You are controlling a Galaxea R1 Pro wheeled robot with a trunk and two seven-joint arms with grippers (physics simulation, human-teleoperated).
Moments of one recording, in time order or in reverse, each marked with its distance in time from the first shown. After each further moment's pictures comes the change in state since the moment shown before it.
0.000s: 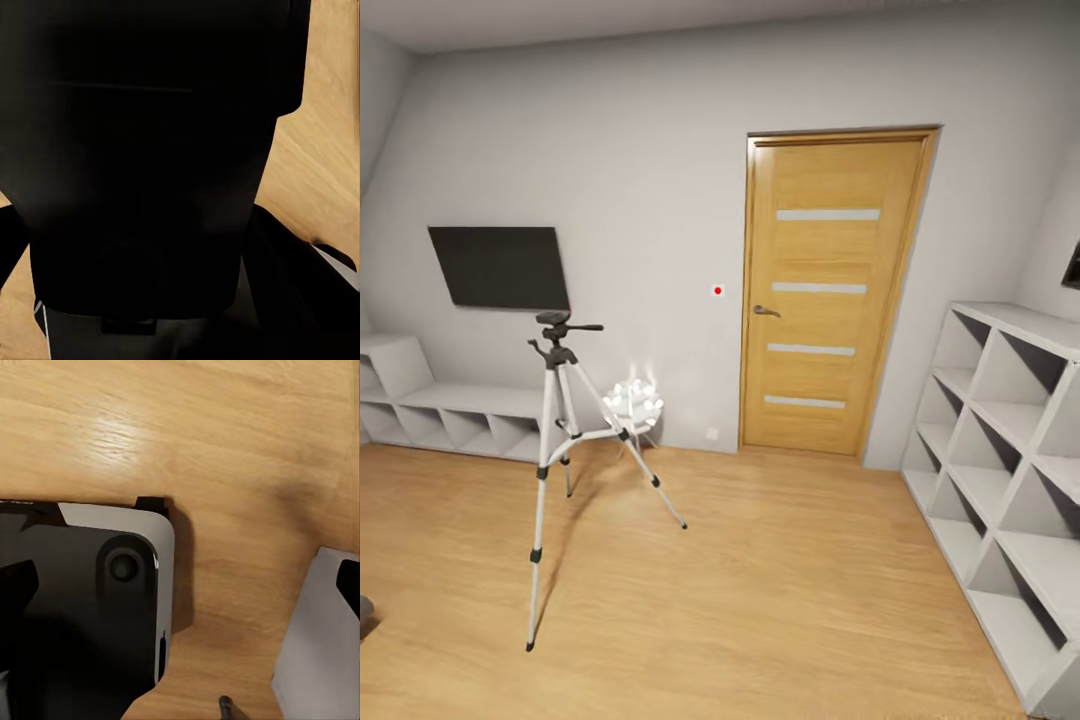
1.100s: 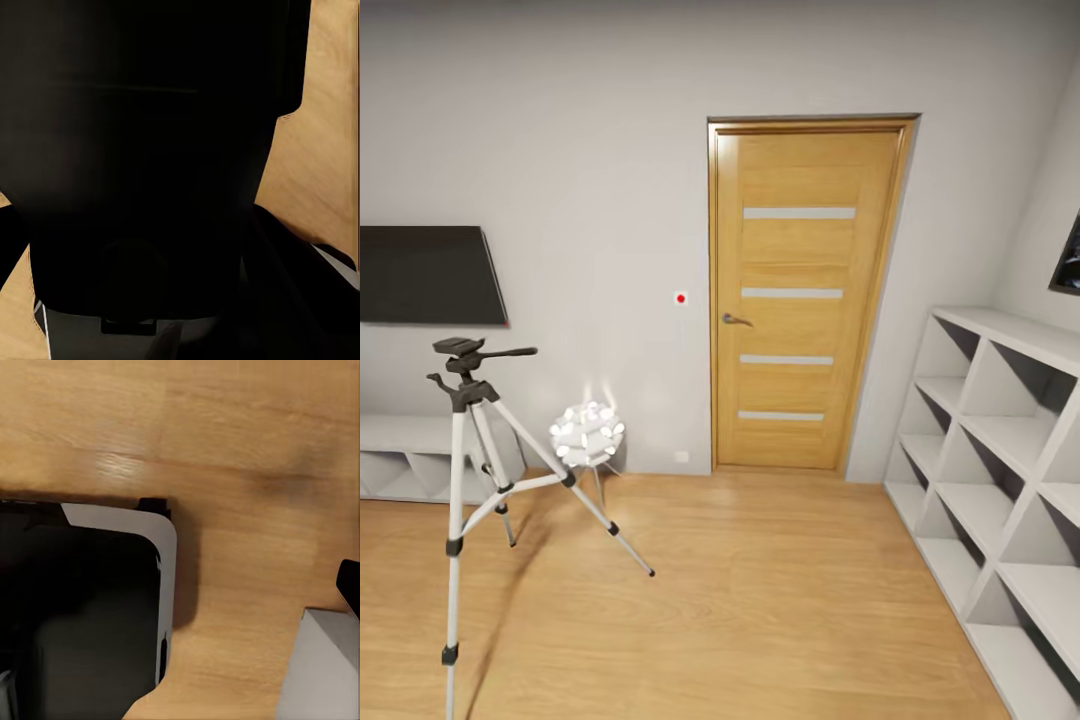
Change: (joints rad) left arm 0.000 0.000 0.000 -0.001 0.000 0.001 0.000; right arm 0.000 0.006 0.002 0.000 0.008 -0.005 -0.002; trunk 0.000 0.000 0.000
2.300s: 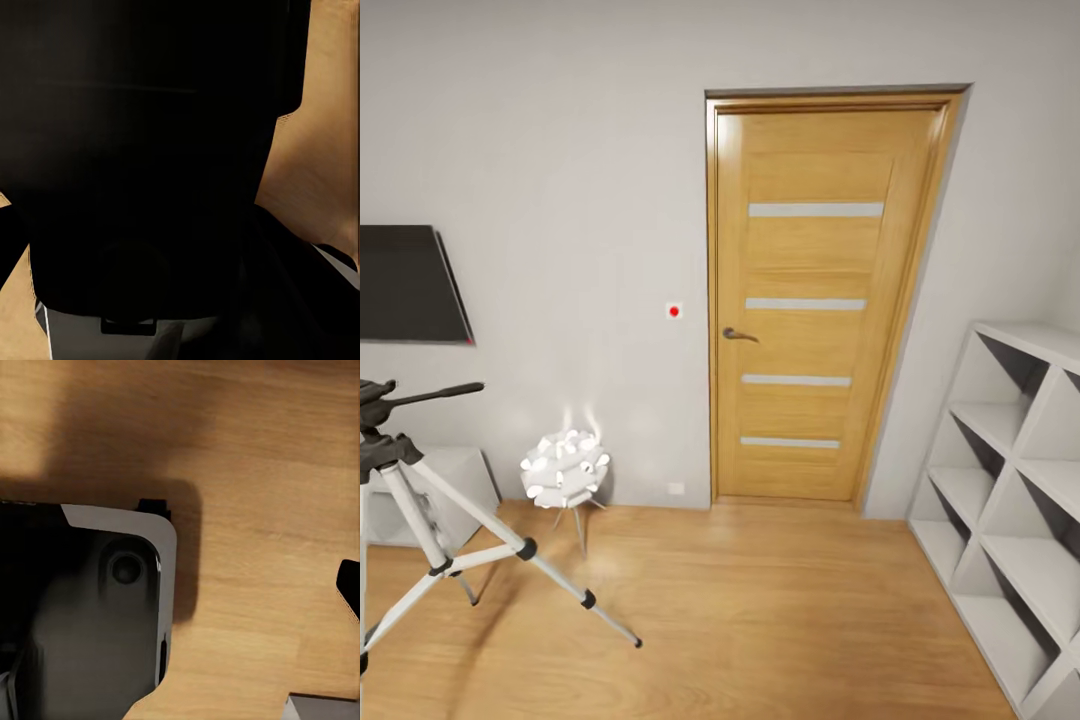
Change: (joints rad) left arm 0.000 0.001 0.000 0.000 0.000 0.000 0.001; right arm 0.000 0.000 0.000 0.000 0.000 -0.003 0.000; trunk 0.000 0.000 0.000
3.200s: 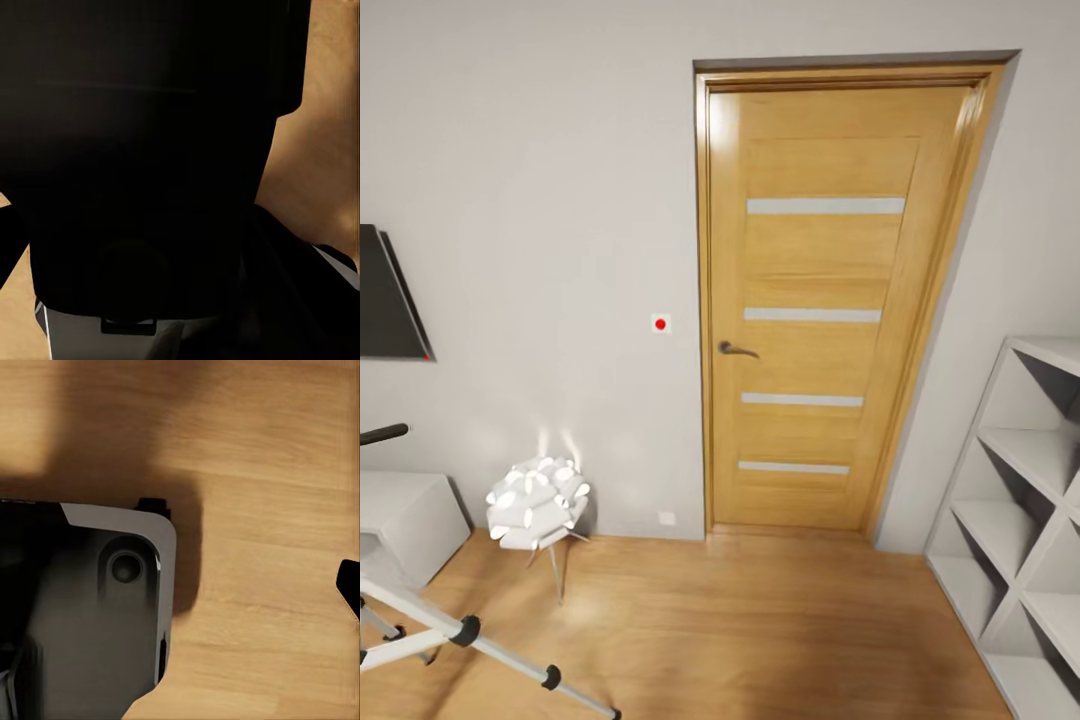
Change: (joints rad) left arm 0.000 0.000 0.000 0.000 0.000 -0.001 0.000; right arm 0.000 0.000 0.003 -0.001 0.001 0.003 0.001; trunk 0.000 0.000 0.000
